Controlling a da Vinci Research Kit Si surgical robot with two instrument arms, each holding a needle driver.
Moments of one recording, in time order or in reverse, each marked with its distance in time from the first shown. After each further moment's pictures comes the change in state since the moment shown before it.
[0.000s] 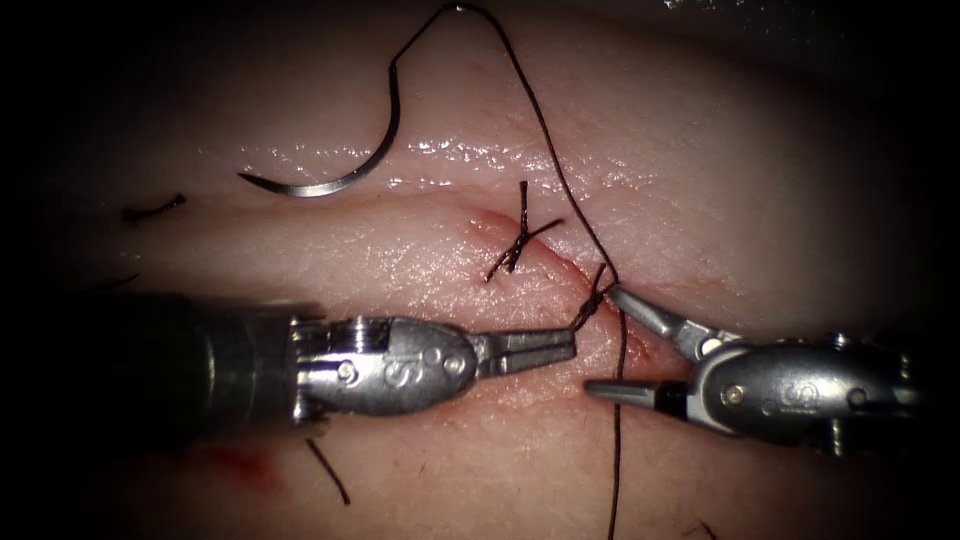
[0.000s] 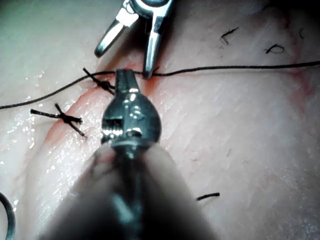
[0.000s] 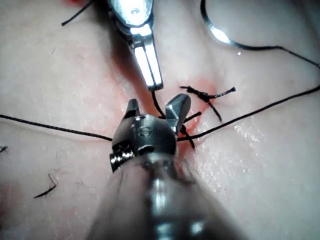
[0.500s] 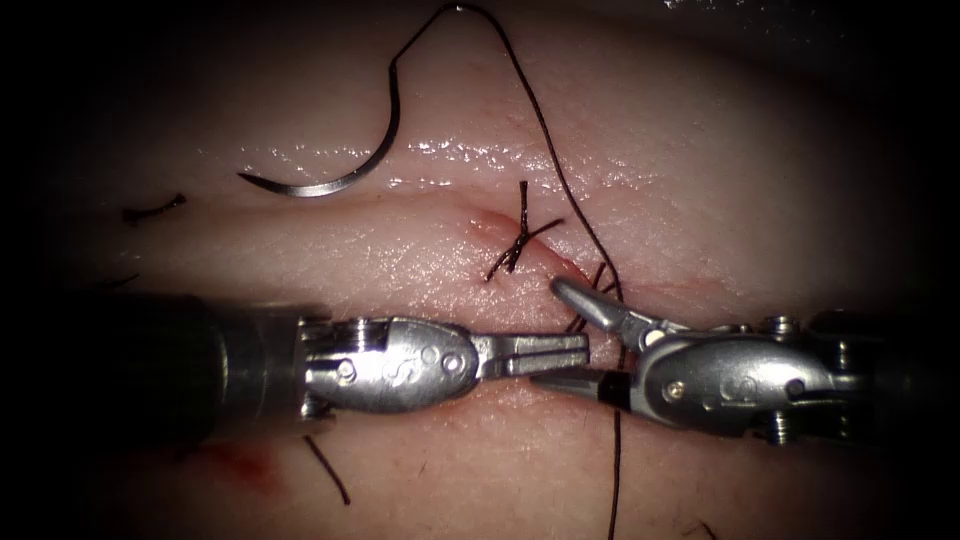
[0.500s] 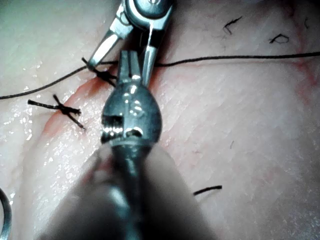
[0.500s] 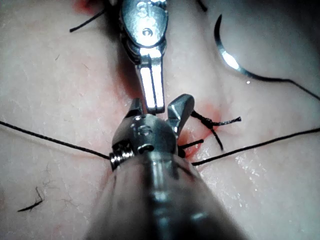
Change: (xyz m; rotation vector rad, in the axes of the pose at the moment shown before) right arm 0.001 -0.001 0.003 -0.001 0.047 -0.093; left arm 0.000 0.000 0.000 -0.058 0.125 0.013
